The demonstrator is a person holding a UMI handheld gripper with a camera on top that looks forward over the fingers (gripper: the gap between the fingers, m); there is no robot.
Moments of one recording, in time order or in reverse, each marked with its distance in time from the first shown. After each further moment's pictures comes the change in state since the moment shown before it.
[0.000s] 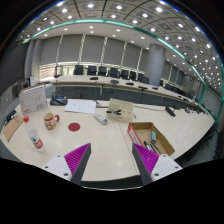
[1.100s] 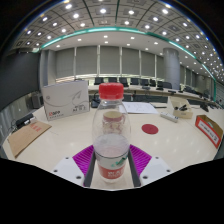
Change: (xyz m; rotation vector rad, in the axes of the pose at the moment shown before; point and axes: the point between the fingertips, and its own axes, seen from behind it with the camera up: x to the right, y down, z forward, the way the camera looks) arm -0.420 0.041 0.137 0.157 -0.210 0.077
